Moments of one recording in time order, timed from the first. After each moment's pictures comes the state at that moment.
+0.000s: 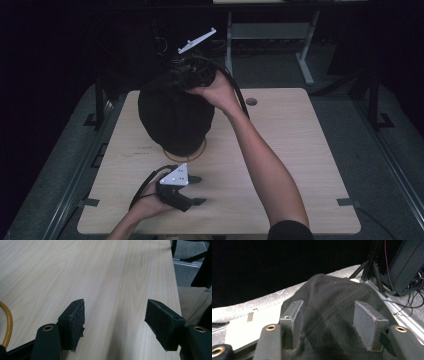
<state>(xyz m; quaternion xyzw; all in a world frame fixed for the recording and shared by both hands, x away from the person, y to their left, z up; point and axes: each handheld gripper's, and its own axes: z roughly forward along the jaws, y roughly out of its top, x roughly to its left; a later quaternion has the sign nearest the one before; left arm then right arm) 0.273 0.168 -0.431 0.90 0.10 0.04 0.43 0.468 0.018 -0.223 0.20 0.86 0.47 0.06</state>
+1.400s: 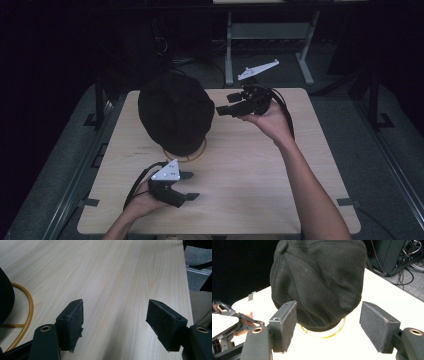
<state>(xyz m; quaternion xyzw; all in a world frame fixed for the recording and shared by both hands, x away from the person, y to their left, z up) 0.279 0.187 -0.431 0.89 0.14 0.06 0.44 0.417 -0.106 -0.271 0.28 0.83 0.47 0.05</state>
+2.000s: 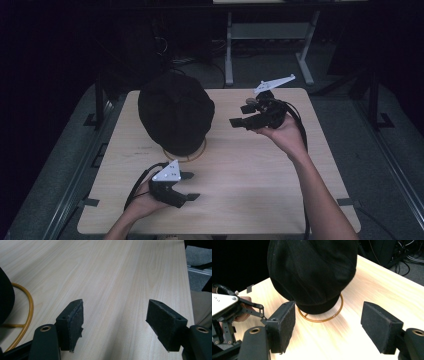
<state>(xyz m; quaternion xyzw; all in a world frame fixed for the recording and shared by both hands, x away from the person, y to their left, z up) 0.278 0.186 -0.431 0.89 0.14 0.06 0.43 0.392 -0.139 -0.294 0.30 0.83 0.47 0.05</state>
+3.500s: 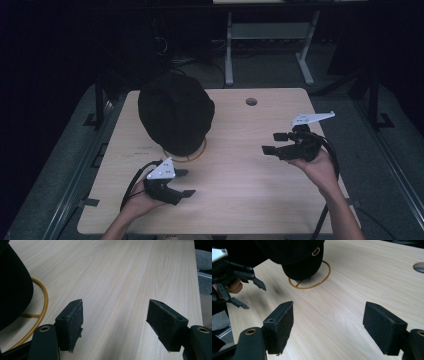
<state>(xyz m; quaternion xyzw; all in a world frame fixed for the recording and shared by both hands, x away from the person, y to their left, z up) 0.280 0.198 -0.430 0.88 0.17 0.08 0.44 0.334 -0.221 -0.351 0.37 0.80 0.46 0.05</state>
